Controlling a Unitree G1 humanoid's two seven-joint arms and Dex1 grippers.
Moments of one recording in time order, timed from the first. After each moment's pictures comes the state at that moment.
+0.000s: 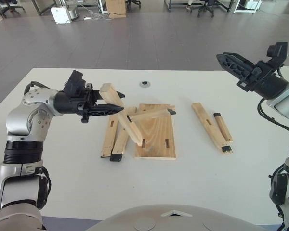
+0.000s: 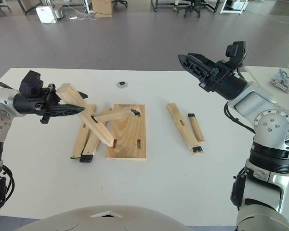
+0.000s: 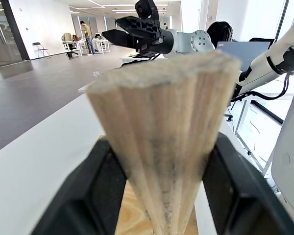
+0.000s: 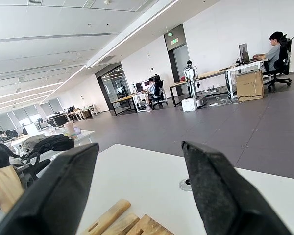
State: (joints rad) left arm -0.45 0.74 0.09 -0.01 -0.74 0.51 -1.47; right arm -0.46 -0.67 -0.37 -0.14 1.13 0.86 0.53
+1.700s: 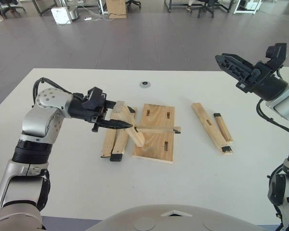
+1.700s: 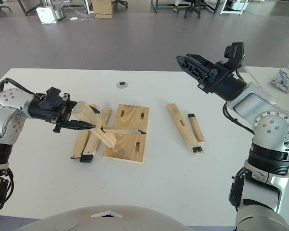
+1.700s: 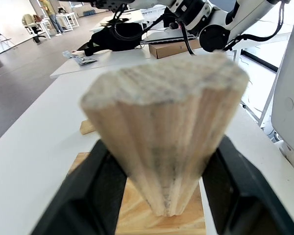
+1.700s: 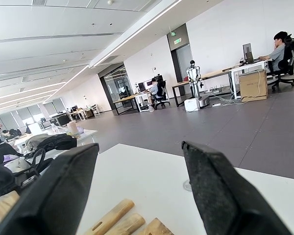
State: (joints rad) left arm -0.48 0.75 -0.11 -0.04 -0.58 0.32 -1.51; right arm -0.46 -0.65 -0.39 -0.17 1.13 0.88 0.52
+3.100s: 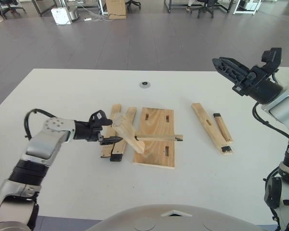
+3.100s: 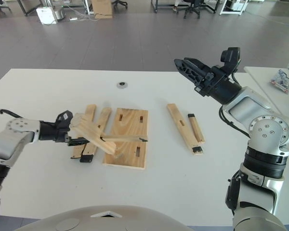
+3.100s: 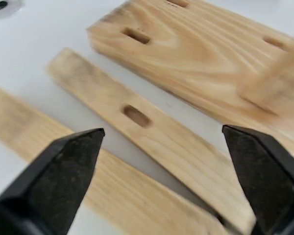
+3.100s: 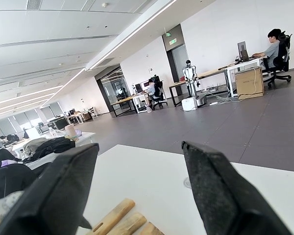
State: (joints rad) left arm -0.20 0.74 -0.14 -0.03 -0.34 0.53 -0.96; right arm -0.42 -0.62 -0.39 -0.20 1.14 0.88 0.48
